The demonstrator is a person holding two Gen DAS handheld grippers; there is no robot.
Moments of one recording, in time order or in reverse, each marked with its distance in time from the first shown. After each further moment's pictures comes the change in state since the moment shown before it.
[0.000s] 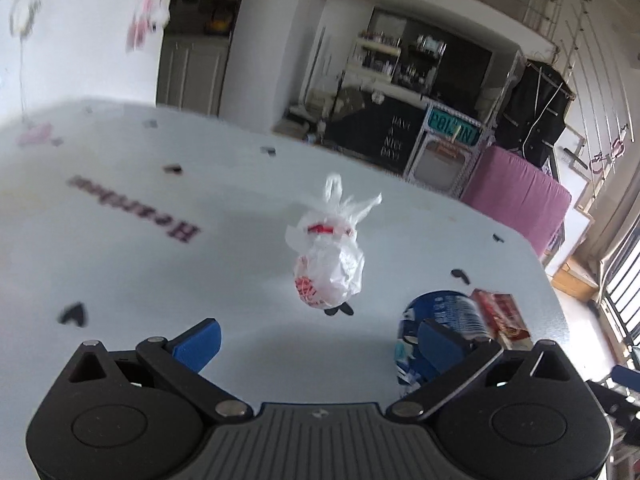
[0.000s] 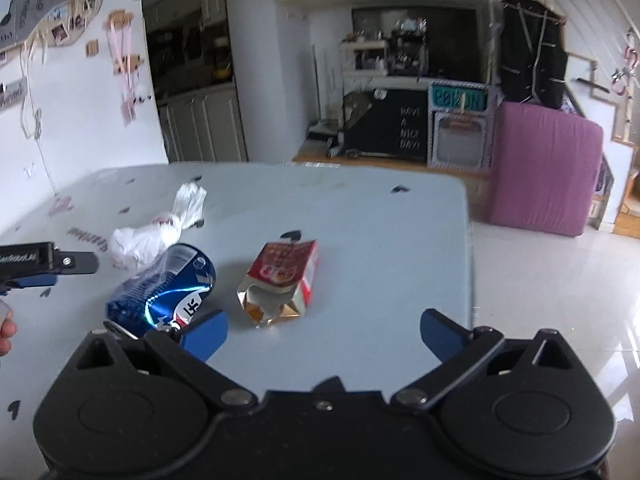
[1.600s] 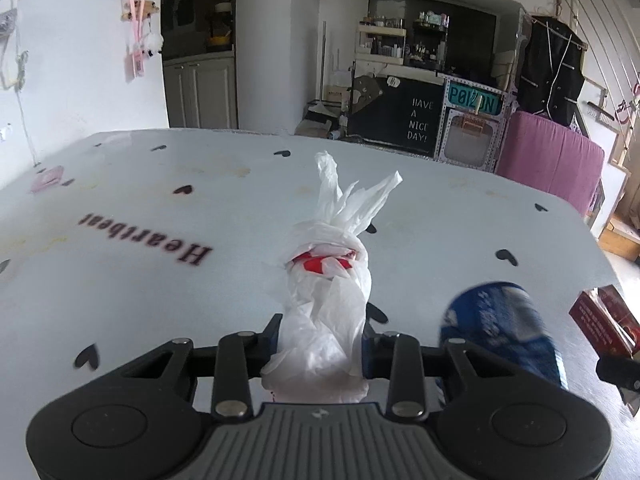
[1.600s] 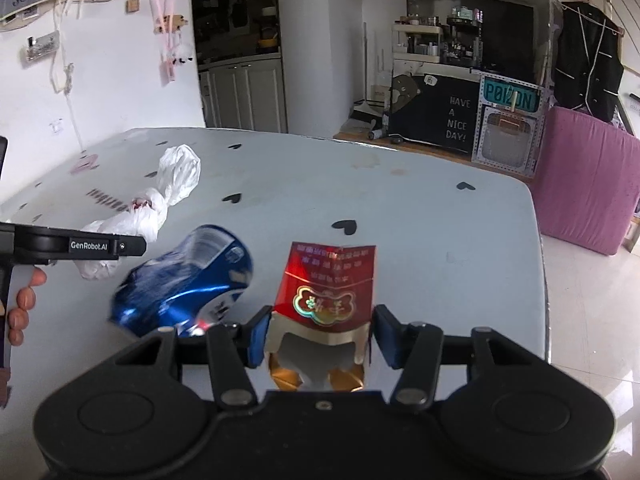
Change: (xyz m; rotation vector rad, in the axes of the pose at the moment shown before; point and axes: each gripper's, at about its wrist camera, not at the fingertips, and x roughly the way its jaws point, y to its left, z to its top) left arm 0.013 -0.027 -0.001 0.147 -0.018 0.158; right arm 0.034 0.026 0.012 -0.114 0.058 0.092
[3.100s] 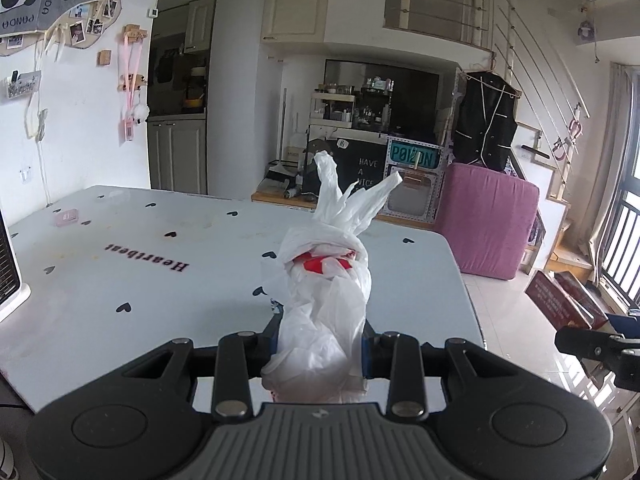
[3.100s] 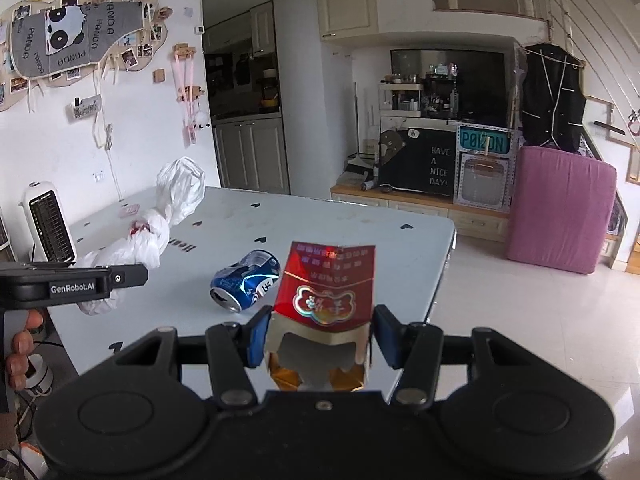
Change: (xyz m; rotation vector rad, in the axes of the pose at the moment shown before) left arm -0.229 -0.077 -0.065 0.019 -0.180 -0.107; right arm -0.235 -0.023 -0.052 0.033 -0.160 0.004
